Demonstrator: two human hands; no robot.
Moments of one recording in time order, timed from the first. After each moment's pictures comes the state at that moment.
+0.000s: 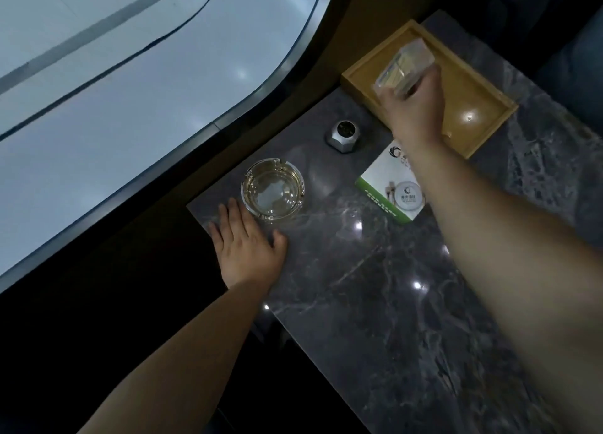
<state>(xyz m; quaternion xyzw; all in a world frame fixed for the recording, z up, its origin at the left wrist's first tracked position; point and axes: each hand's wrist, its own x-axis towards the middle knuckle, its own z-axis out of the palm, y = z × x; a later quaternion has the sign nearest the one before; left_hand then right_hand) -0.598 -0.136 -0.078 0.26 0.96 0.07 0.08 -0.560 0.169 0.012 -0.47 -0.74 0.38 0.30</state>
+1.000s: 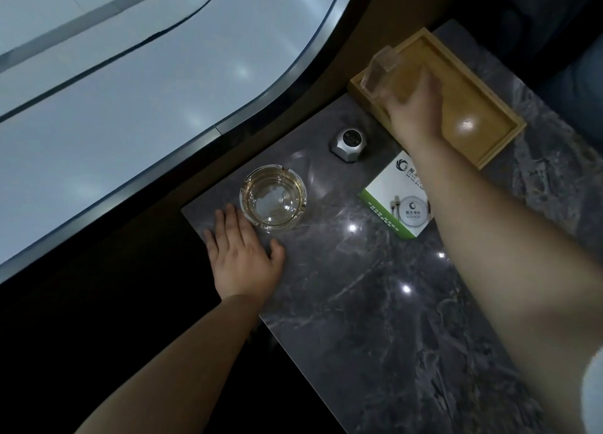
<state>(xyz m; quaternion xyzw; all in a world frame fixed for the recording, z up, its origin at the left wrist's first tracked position) -0.598 -0.135 -0.079 0.26 0.96 0.08 0.07 -0.584 0.214 -0.022 -0.48 -0.81 0.27 0.18</state>
